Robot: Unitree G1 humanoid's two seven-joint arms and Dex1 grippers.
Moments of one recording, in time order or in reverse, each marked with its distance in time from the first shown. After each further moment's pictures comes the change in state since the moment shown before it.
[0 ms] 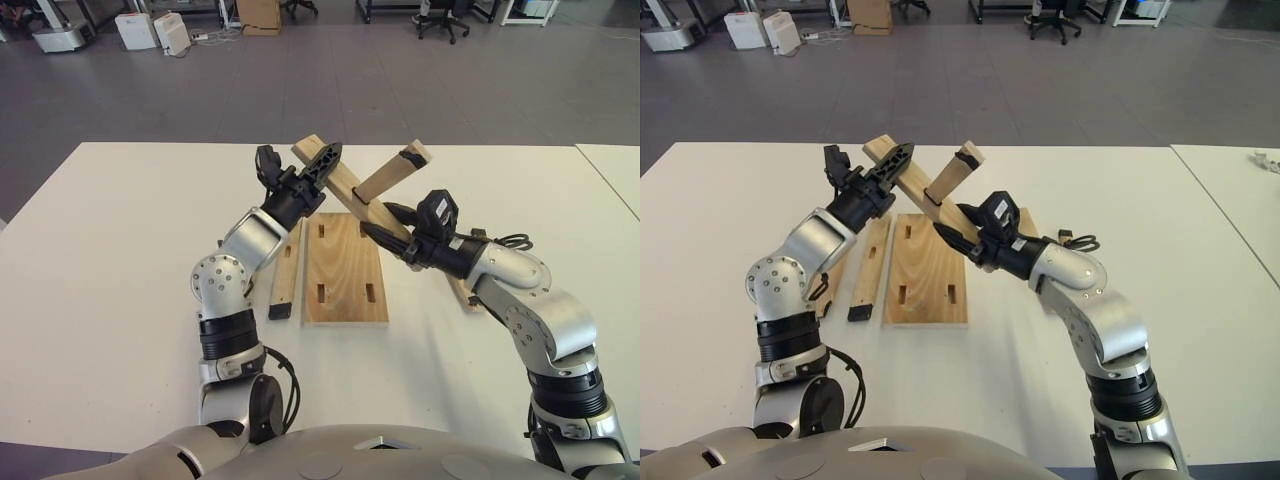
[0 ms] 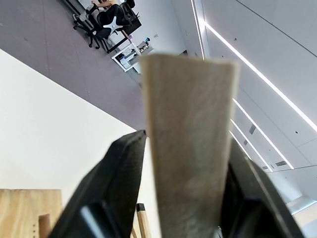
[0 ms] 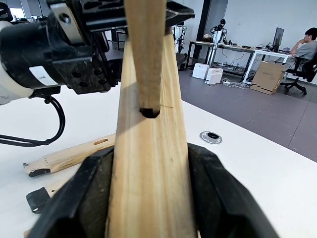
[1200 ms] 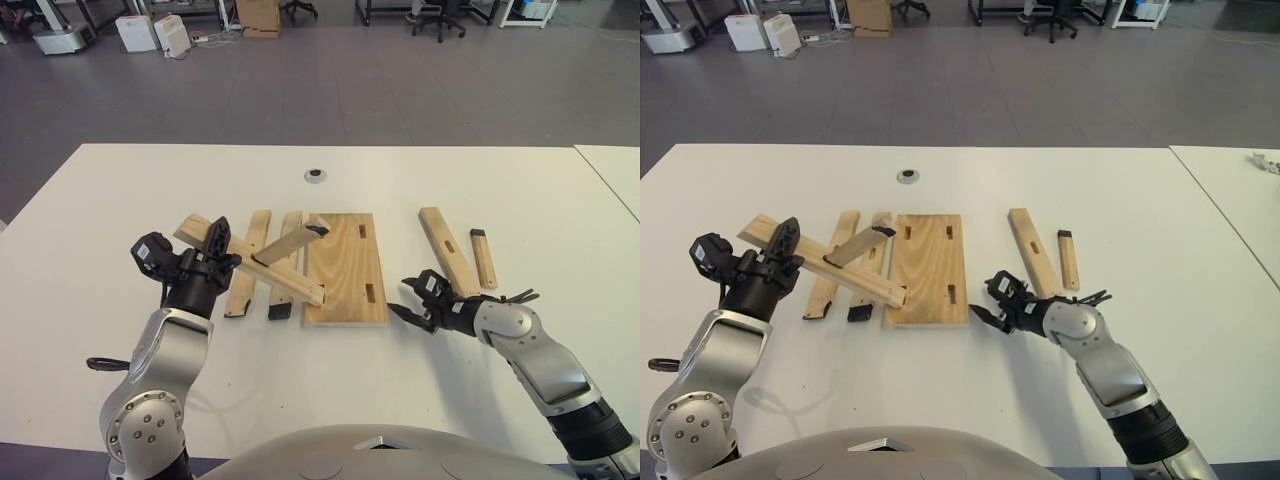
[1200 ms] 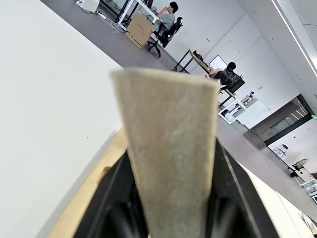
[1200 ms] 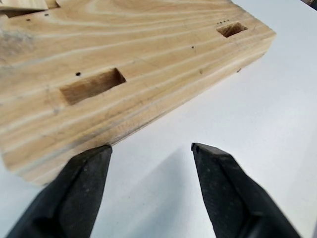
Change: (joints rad) left arm 0.663 0.204 -0.043 -0.635 0.091 -0.239 0.329; right arm 0.252 -0.179 0.166 0.198 -0.286 -0.185 0.103
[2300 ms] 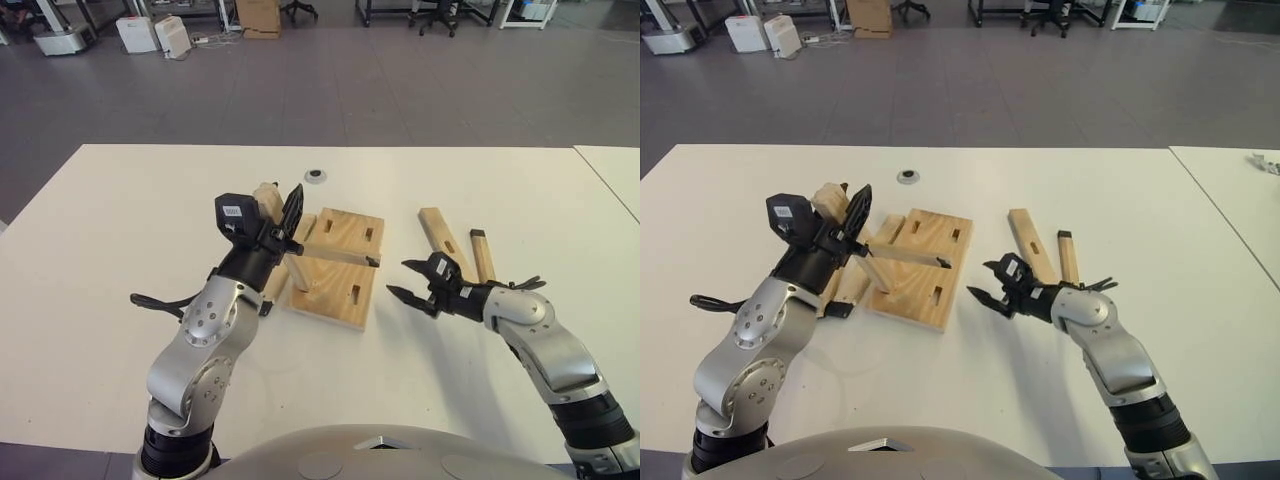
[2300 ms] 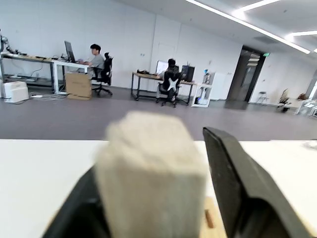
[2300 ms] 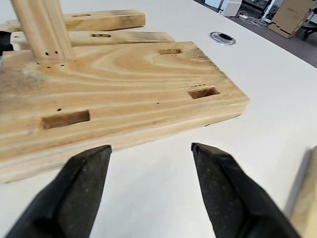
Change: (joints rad) left arm -0.187 0.116 -0.365 0.044 0.521 -0.142 -0.318; right arm -0.080 0.026 -0.149 0.055 0.064 -0.047 0.021
